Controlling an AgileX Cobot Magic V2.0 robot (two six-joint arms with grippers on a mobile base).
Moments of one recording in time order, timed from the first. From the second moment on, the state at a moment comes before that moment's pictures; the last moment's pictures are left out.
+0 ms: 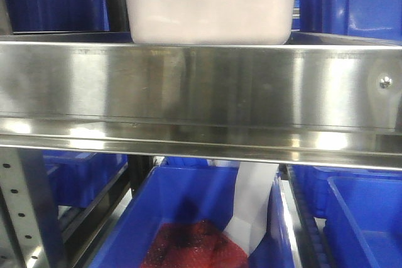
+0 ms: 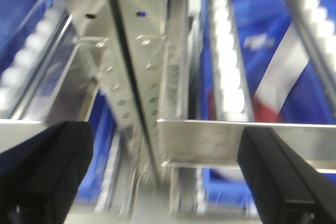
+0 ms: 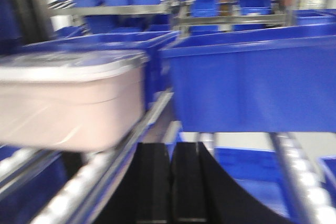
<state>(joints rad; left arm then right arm) -0.03 0.64 -0.88 -0.14 0.81 0.18 -0.03 0.58 -0.48 1.51 0.05 -1.41</state>
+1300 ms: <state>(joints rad) -0.05 0.35 -0.54 -0.17 0.63 0.18 -0.03 0.58 -0.48 1.50 0.22 -1.43</state>
